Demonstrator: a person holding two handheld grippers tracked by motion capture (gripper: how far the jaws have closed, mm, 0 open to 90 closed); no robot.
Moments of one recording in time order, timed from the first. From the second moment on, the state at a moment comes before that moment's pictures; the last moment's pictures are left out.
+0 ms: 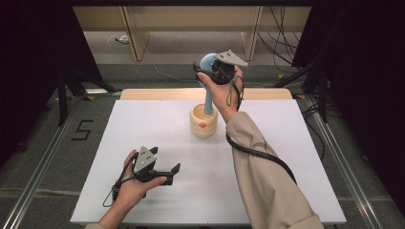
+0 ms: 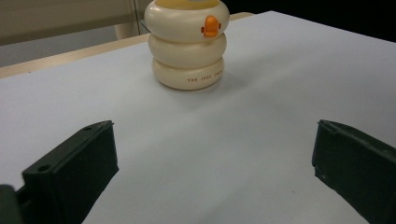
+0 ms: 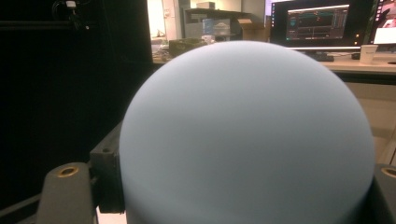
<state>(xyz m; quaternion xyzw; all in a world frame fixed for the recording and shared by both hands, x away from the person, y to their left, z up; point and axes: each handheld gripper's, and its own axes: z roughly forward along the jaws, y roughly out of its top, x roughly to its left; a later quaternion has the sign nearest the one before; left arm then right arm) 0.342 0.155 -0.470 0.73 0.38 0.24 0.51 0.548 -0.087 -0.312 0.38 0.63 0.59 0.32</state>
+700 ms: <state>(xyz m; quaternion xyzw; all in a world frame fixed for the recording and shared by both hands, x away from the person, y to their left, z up) 0.342 0.155 -0.471 0.73 0.38 0.24 0.51 0.552 -0.085 -0.328 0.38 0.64 0.59 0.32</state>
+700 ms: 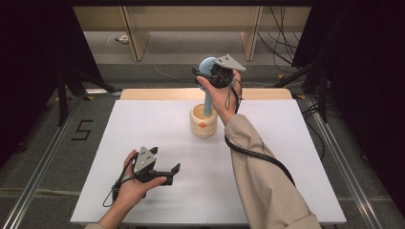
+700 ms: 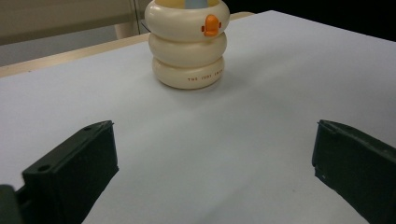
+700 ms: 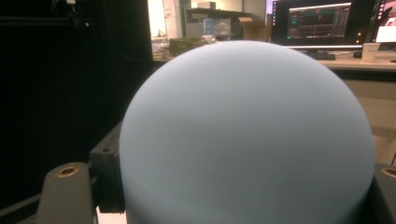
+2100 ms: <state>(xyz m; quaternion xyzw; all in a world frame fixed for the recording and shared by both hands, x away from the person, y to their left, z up) 0.343 0.155 -0.472 0.73 0.38 0.24 0.51 0.558 -0.081 -0.360 0.39 0.65 0.58 0.31</state>
